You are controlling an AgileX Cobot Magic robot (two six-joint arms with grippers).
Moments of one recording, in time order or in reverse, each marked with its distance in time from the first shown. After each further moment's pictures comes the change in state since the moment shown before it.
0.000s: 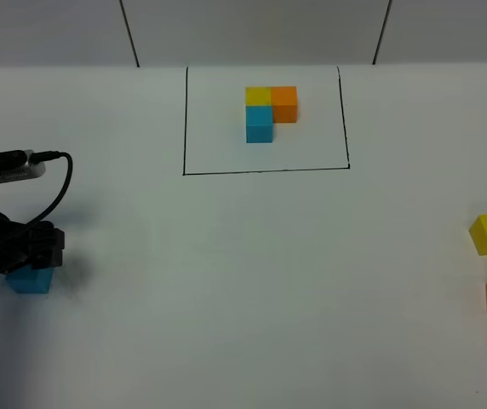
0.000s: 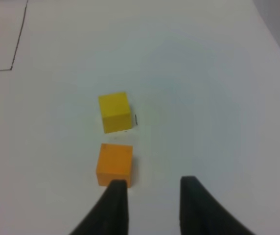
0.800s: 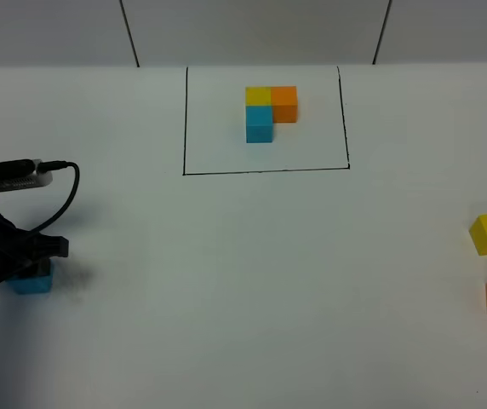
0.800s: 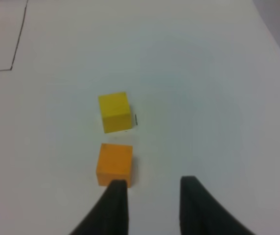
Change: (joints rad) left arm 0.000 0.046 -0.004 -0.002 -0.006 0.053; right arm 0.000 0.000 0.000 0.000 0.000 0.000
